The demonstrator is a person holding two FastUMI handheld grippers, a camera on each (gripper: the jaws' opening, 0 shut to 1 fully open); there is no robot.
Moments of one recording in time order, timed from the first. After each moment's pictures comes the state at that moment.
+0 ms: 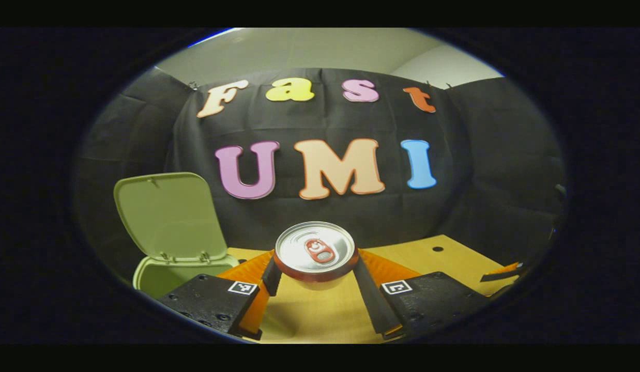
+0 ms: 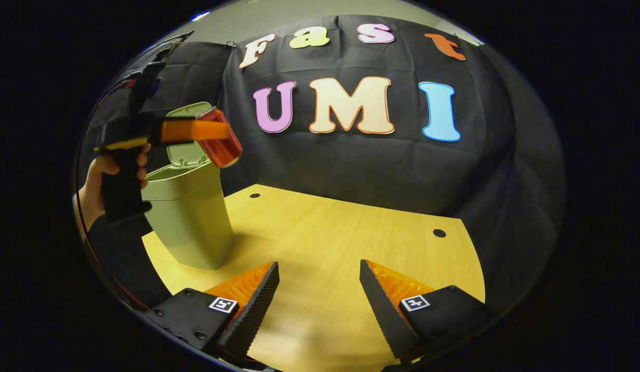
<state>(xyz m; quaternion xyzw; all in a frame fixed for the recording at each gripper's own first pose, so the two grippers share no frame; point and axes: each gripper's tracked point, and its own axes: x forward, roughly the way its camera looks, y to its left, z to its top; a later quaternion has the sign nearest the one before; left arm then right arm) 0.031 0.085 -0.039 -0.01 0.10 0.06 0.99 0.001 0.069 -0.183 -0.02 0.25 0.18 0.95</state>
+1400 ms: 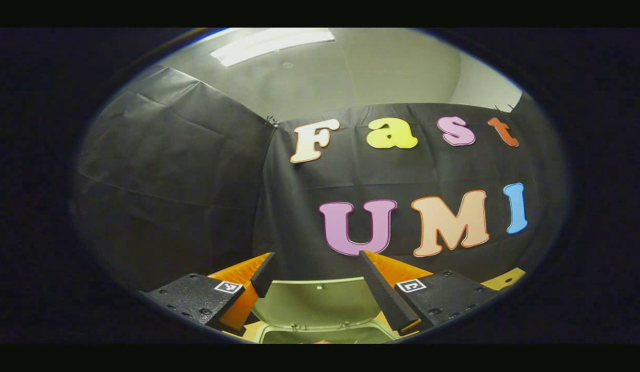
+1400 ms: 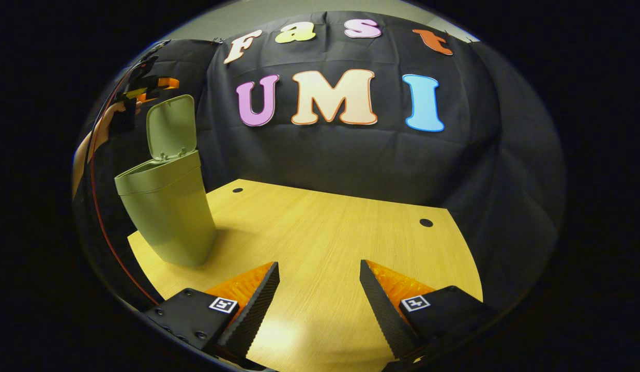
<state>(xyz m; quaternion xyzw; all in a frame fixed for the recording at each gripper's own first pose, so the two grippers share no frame) 0.053 0.308 0.077 0.01 -0.01 0.26 0.97 0.001 0.036 -0.208 -0.01 0.27 0.11 0.96</state>
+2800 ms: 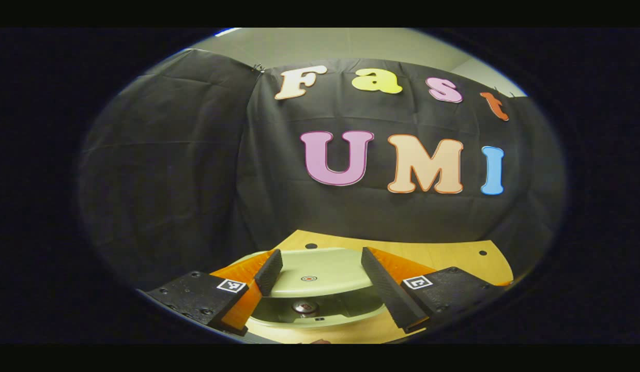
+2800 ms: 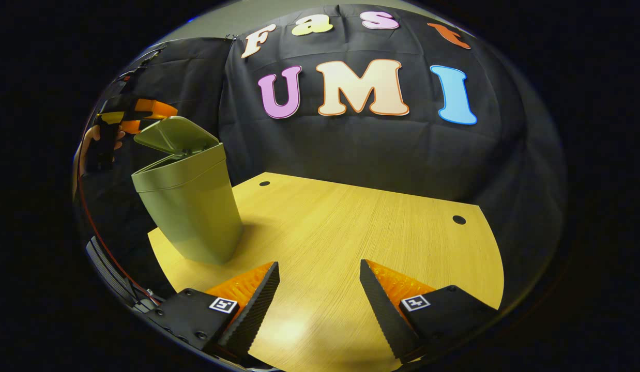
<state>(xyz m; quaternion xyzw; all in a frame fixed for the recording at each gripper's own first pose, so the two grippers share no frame) -0.040 0.228 -0.053 -0.06 0.19 0.21 0.96 0.009 0.089 -0.216 -0.02 0.29 0.20 0.94</state>
